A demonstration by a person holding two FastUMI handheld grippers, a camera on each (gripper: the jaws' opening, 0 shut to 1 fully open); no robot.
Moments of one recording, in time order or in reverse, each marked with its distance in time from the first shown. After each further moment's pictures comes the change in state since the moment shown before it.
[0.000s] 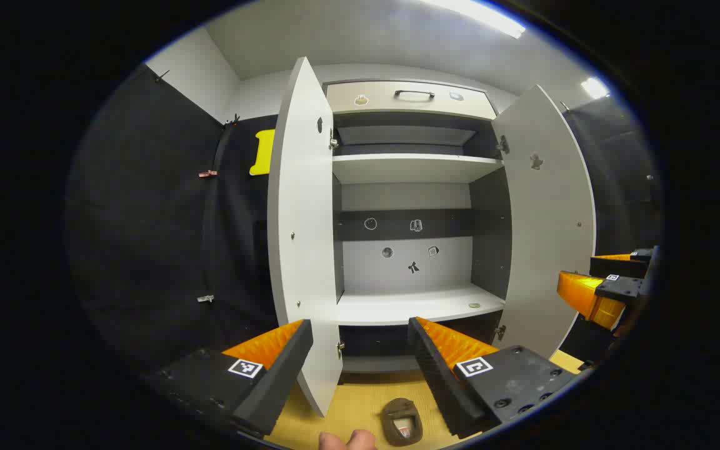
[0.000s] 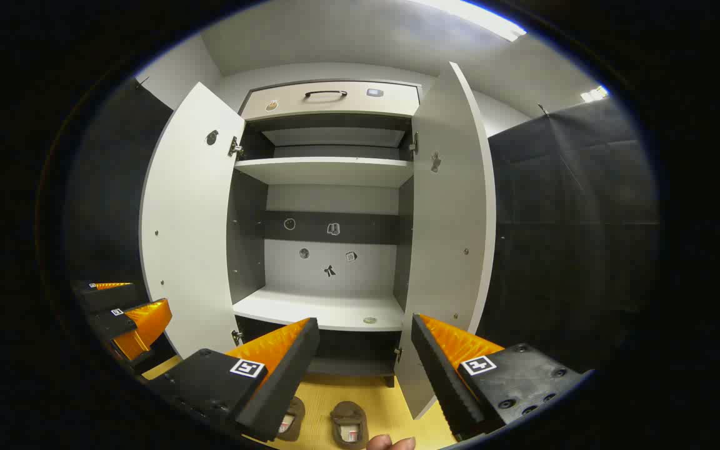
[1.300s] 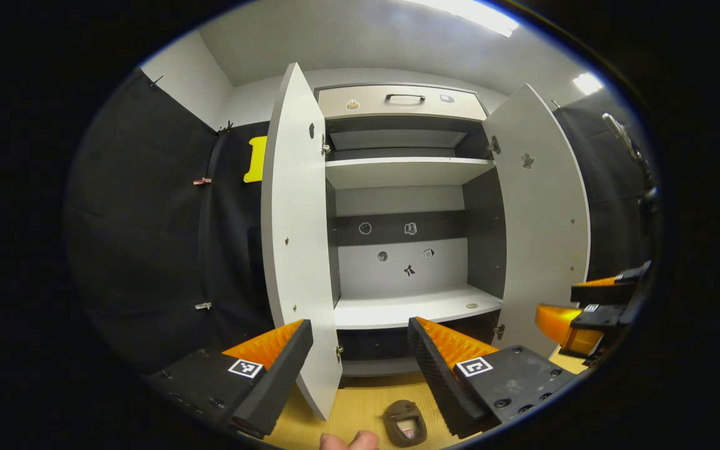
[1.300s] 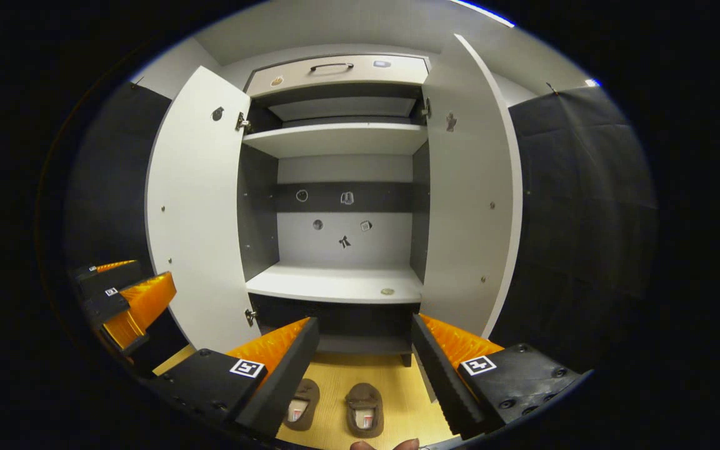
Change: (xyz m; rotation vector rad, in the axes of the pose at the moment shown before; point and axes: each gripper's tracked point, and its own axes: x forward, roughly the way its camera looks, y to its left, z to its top) left arm 0.001 0.001 -0.004 0.015 -0.018 -0.016; right arm 0.003 0.022 -0.075 0.025 0.197 0.076
